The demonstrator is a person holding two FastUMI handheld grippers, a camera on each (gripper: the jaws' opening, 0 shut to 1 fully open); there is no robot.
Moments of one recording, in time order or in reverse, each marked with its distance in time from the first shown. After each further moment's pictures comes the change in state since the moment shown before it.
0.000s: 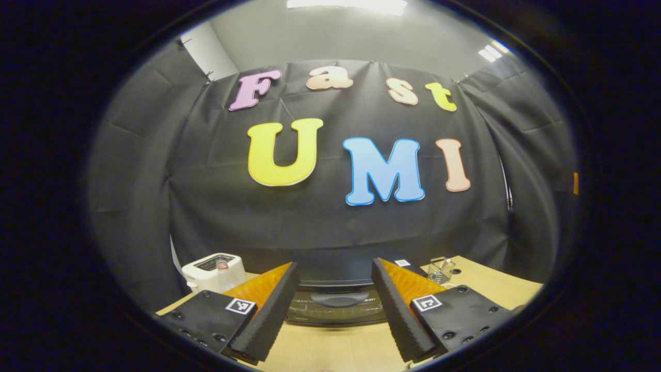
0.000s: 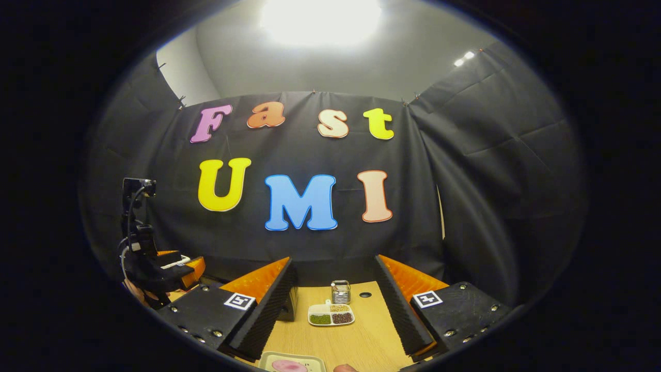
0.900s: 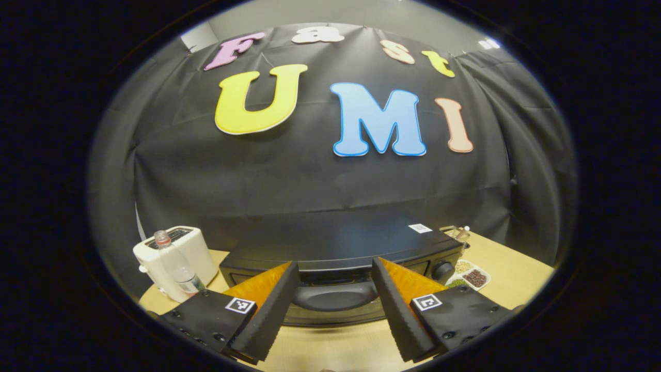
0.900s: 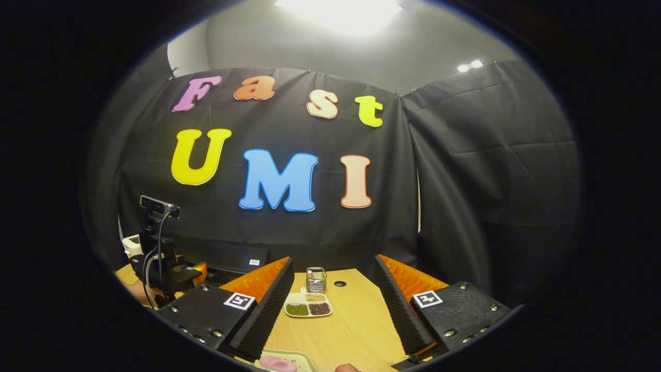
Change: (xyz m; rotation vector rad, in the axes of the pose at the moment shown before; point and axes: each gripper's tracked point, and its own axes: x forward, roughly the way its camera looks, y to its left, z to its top) left arm 0.120 -0.012 -0.112 0.003 0.171 -0.093; right arm 0.021 0.004 -0.016 -0.098 0.102 -0.156
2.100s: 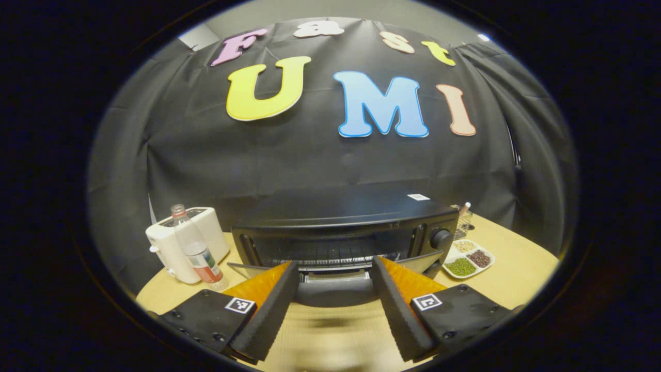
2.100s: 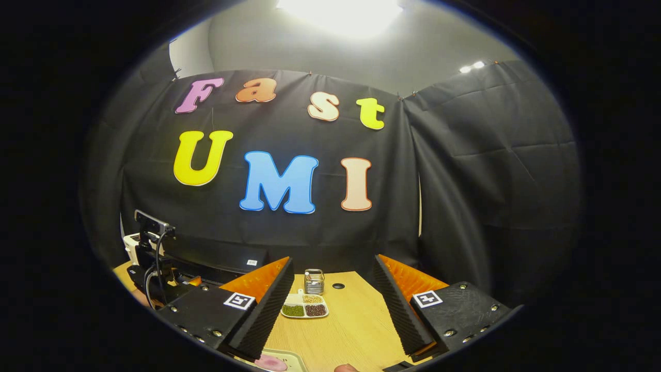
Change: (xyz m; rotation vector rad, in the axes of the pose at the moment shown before) left arm -0.047 -0.007 -0.050 0.014 0.078 0.067; right arm -0.005 -0.020 0.002 0.004 -0.027 0.034
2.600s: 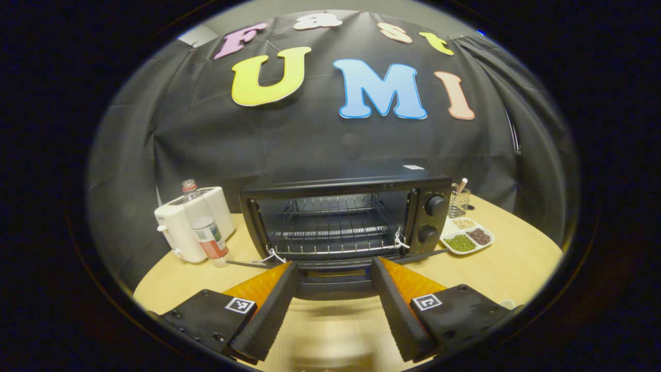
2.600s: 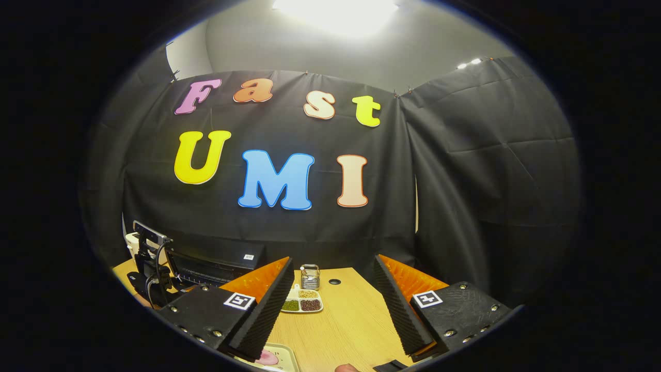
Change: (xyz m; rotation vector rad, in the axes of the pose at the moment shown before) left arm -0.032 -0.005 -0.050 0.013 0.085 0.023; right arm -0.015 -0.023 -0.009 0.009 0.018 0.002
